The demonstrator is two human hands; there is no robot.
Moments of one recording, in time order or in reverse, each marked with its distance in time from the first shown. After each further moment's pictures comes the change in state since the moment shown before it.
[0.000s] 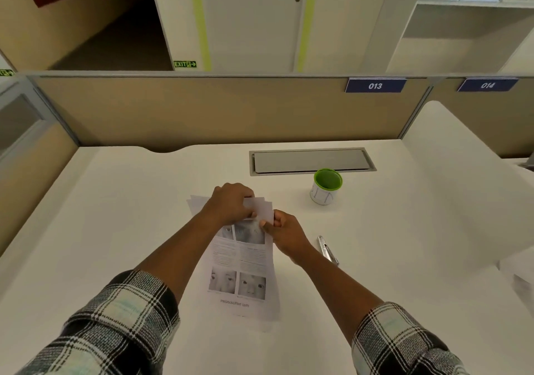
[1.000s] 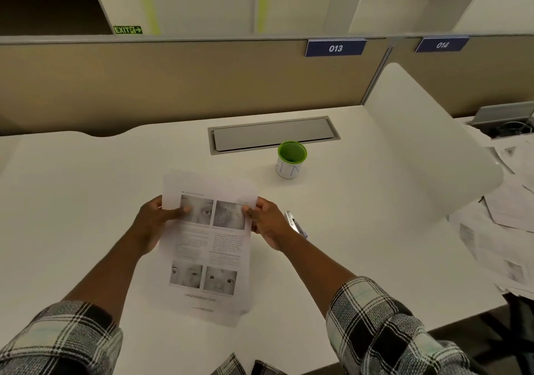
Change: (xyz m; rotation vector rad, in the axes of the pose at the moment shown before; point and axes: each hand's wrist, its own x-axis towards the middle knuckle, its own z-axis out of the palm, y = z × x) left_hand -0.037 -0.074 0.044 -1.195 -0.021 -0.408; right_hand -0.004 0.036 -0.028 0.504 -0.006 0.223
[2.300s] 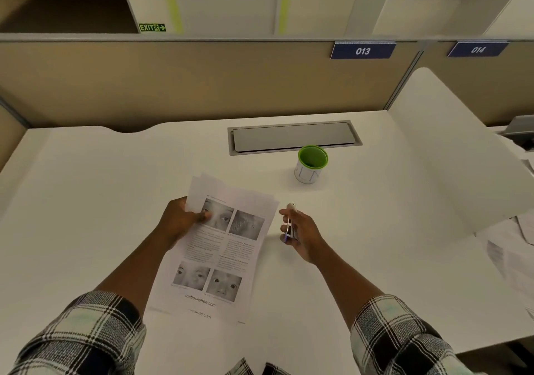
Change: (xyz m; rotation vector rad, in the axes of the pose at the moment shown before) left_hand 0.010 -0.003 0.009 0.302 0.106 0.027; right_hand 0.000 0.013 -0.038 0.197 0.157 0.157
